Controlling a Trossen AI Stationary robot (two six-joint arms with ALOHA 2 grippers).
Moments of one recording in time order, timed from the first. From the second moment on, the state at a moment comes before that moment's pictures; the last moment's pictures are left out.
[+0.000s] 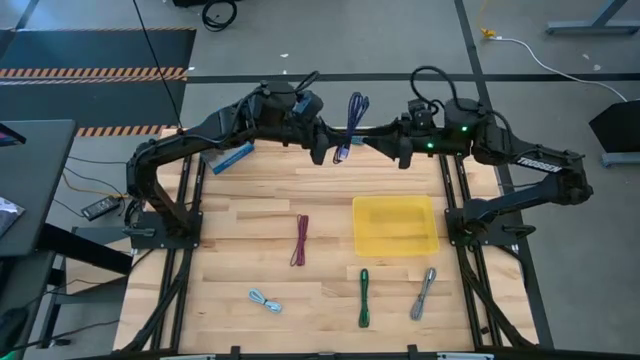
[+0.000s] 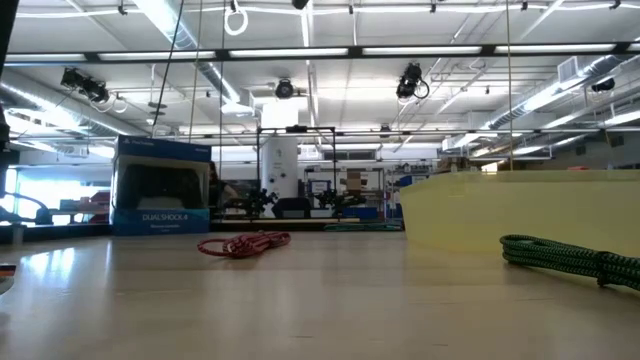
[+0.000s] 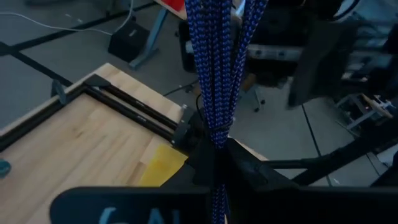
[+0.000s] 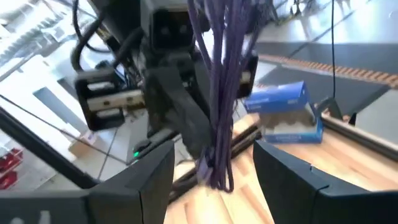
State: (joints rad) left arm 0.24 1.67 1.89 -0.49 0.18 -0.49; right arm -0.19 1.07 1.29 -0.28 -0.03 0.58
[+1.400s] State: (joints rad) left arm 0.20 1.67 1.89 -0.64 0.16 -0.49; right arm -0.21 1.16 1.29 -0.11 -0.06 0.52
